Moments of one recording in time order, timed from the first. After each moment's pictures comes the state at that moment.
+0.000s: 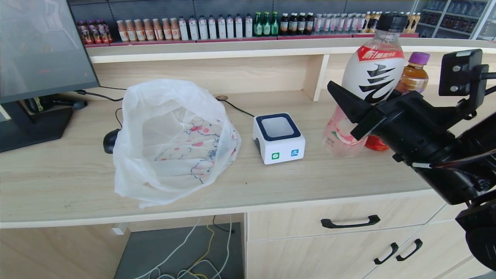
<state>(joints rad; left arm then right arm) 0.00 0.00 0.00 0.00 0.00 0.00 0.51 1.63 -0.67 -1.44 0.06 -0.07</state>
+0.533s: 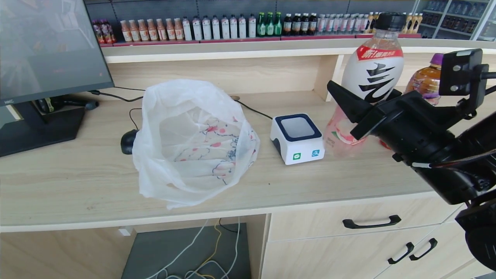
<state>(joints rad) 0.00 0.00 0.00 0.00 0.00 0.00 0.51 1.63 -0.67 -1.44 0.06 -0.06</state>
